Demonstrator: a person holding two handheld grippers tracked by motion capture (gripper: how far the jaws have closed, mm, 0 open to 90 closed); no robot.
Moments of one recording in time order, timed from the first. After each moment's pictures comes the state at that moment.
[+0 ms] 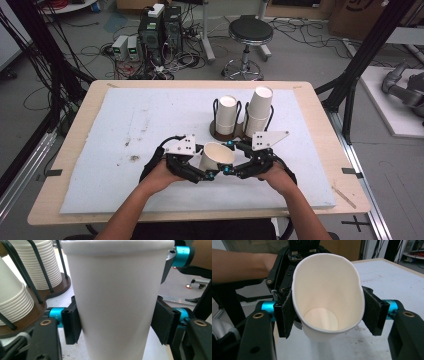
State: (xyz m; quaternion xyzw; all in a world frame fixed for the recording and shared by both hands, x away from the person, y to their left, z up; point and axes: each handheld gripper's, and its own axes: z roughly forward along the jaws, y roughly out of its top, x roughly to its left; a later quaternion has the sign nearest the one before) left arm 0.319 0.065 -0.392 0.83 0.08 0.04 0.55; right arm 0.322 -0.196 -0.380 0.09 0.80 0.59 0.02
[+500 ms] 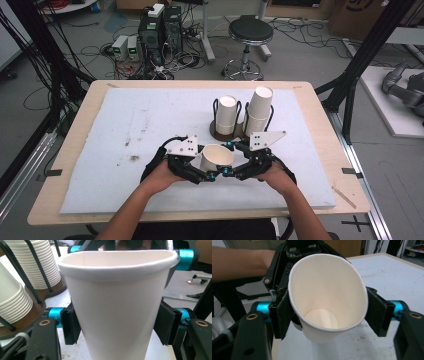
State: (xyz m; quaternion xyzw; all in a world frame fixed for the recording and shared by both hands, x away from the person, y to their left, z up) left arm 0.319 0.062 -0.392 0.83 0.07 0.04 0.55; right arm 0.322 -0.193 -0.382 0.10 0.81 0.58 0.01
